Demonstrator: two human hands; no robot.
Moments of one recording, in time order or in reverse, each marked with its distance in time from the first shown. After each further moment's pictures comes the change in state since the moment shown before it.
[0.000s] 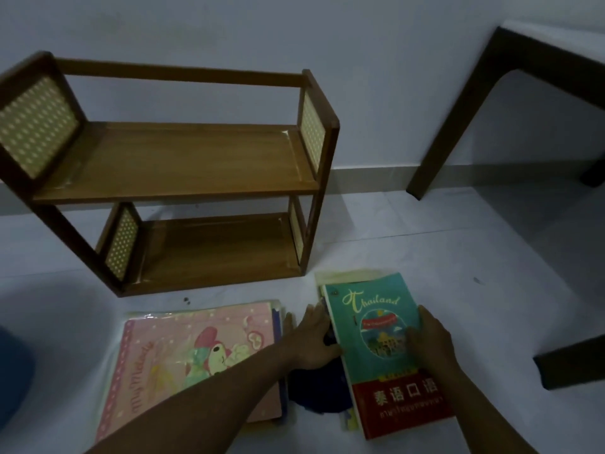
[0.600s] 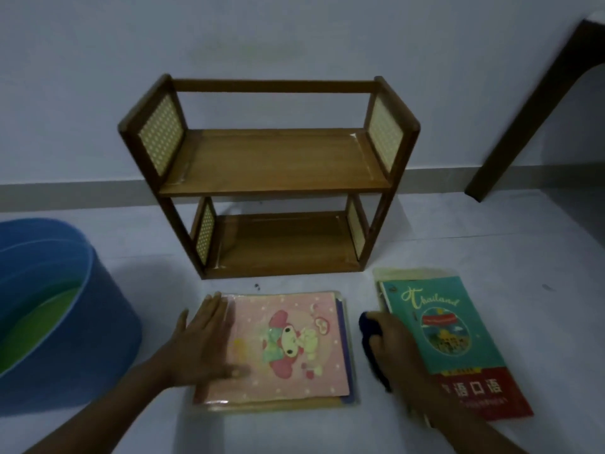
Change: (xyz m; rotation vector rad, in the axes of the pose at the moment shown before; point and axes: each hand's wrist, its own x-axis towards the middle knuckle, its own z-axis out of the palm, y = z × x) left_hand -0.217 -0.189 -0.059 0.216 0.208 -0.294; right_hand -0.085 -0.095 0.099 0.026 -0.055 -0.494
